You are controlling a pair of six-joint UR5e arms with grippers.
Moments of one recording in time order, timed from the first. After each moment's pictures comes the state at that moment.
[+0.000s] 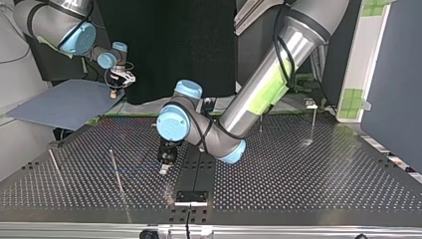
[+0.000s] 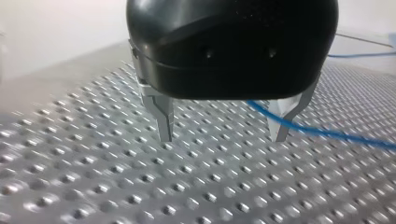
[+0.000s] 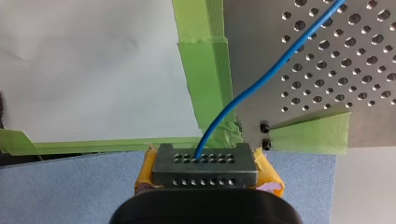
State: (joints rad) left arm -0.60 -2.31 -0.84 -3.19 -1.76 -1.84; right arm 1.55 -0.15 1.34 -1.04 1.49 1.70
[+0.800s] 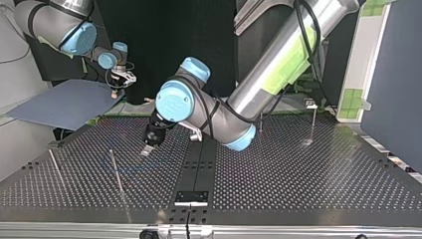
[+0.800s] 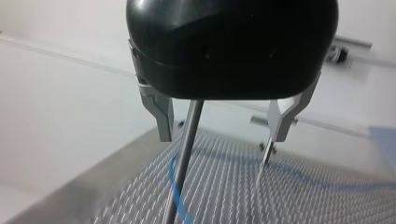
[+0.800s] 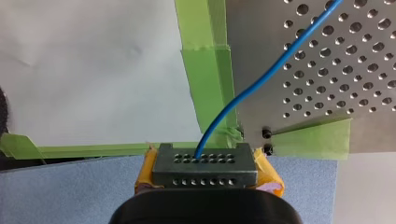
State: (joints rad) left arm -0.63 -2.13 -1.05 -3.18 -1.55 -1.82; right arm 1.56 -0.15 1.34 -1.04 1.49 1.70
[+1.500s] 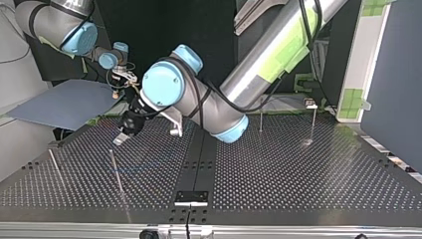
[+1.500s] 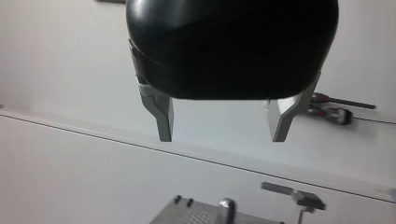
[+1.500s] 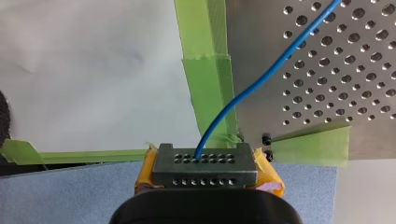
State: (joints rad) left arm -0.69 -2.09 -1.05 -3.13 -1.45 -1.82; right arm 1.57 -0.15 1.34 -1.04 1.48 1.70
